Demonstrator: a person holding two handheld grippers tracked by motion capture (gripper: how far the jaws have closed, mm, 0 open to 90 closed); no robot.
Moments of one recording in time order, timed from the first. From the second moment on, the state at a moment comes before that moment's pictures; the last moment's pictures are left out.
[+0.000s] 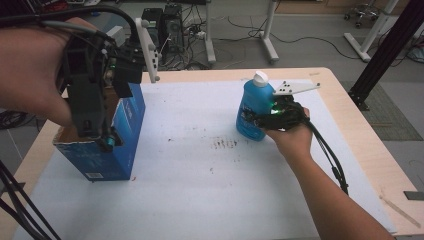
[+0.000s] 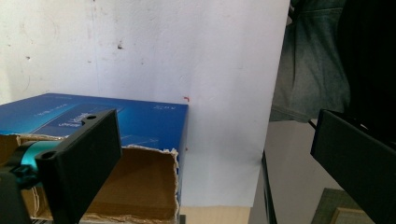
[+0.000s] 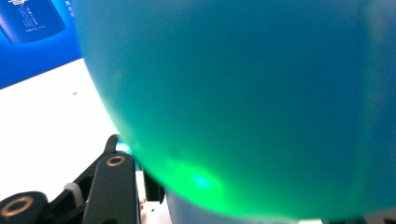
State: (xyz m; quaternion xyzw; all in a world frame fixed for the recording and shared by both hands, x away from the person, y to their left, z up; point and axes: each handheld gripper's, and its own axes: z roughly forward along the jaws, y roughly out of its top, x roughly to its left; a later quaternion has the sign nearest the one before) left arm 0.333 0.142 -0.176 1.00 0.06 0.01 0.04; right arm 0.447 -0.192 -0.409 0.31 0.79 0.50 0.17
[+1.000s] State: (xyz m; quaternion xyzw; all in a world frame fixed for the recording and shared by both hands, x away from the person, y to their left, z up) left arm 0.331 0.096 -0.181 1.00 0.03 0.01 0.05; right arm 0.382 -0.161 -0.340 0.14 0.85 0.51 0.08
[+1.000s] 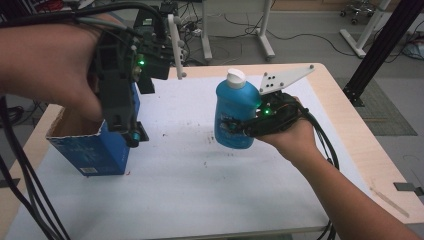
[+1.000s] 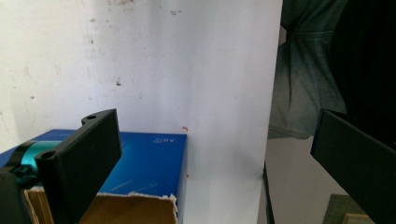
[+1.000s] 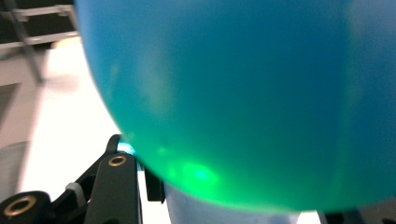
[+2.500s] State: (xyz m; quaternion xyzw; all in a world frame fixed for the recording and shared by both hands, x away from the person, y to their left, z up) left arm 0.329 0.061 -0.204 1.00 0.03 0.00 0.04; right arm 0.341 -0.058 -0.323 -0.01 0.86 0.50 -0.06
